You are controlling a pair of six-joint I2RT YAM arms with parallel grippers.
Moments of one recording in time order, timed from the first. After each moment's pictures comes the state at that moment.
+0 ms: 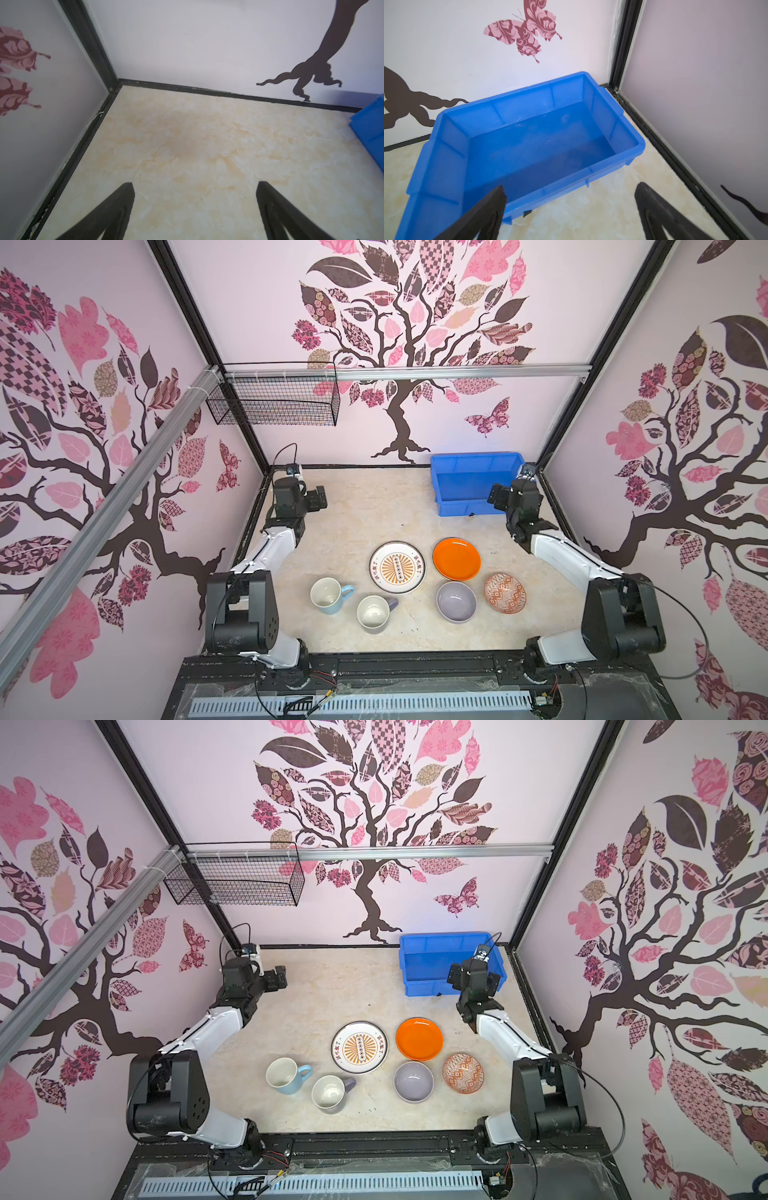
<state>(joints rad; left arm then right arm) 0.01 1.52 1.09 0.00 0.00 -0.09 0.13 1.51 1.05 0.02 0.42 0.28</state>
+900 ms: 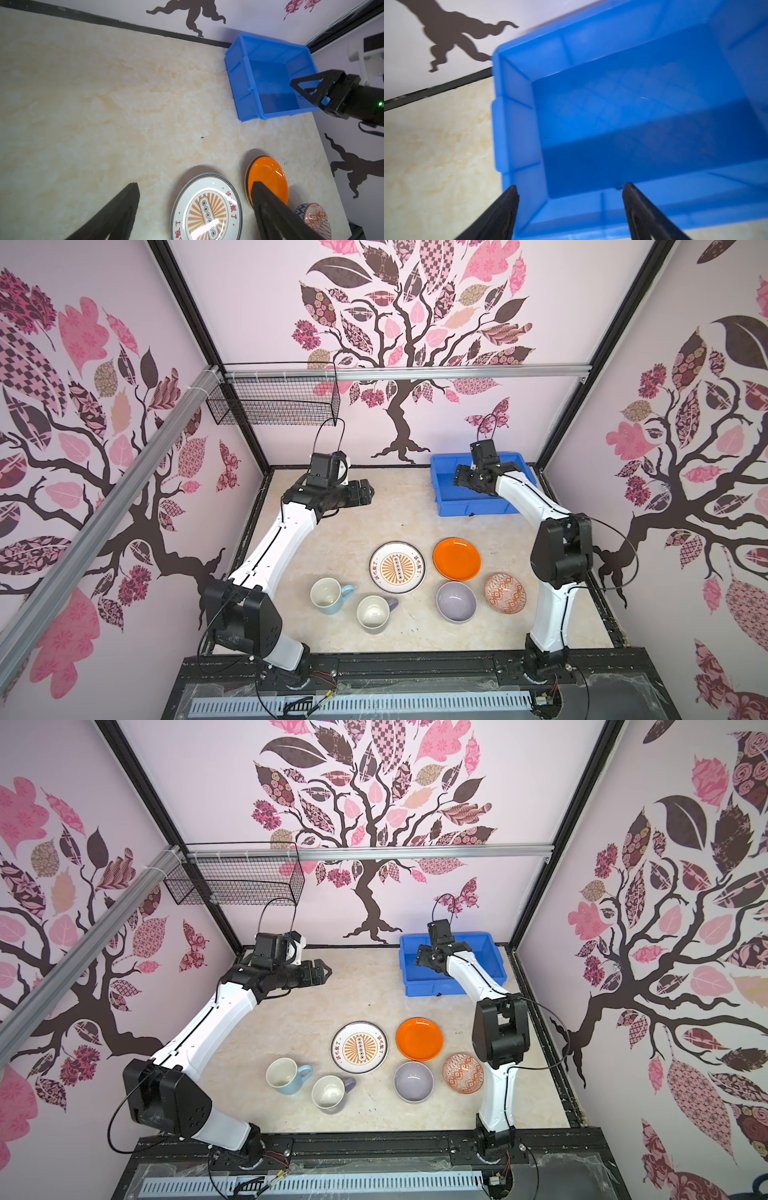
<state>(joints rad) -0.27 1.51 1.45 -0.70 0.21 -0.34 0.25 2.04 1.82 -0.61 0.06 0.44</state>
